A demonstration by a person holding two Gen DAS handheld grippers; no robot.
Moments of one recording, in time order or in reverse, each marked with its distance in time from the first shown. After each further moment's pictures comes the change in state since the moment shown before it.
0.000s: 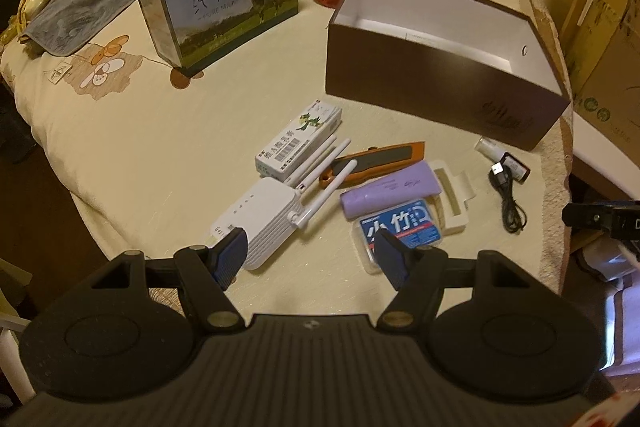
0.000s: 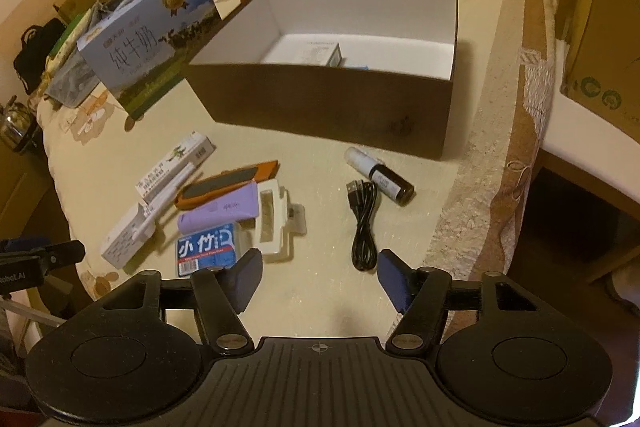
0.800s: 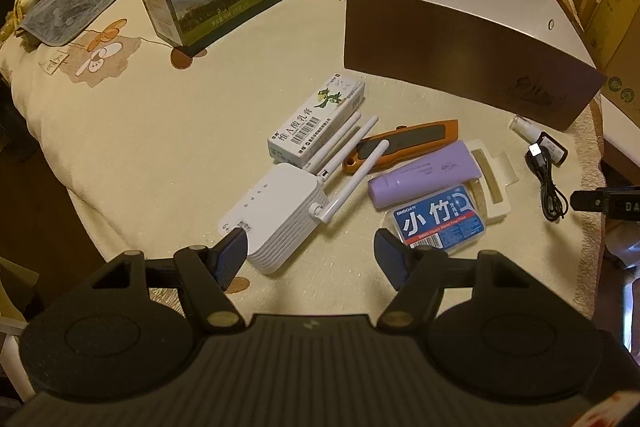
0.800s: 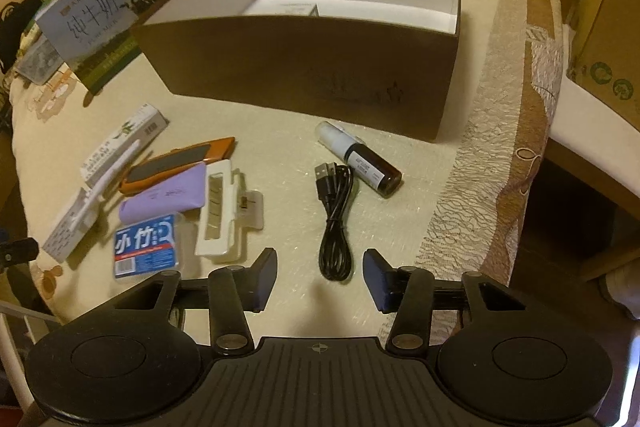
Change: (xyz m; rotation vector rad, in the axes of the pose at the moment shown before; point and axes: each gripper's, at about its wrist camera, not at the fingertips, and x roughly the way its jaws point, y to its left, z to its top) left arm 0.047 0.011 0.000 0.019 0.052 0.029; right arm 0.069 -0.024 0.004 -0.021 0.056 -0.061
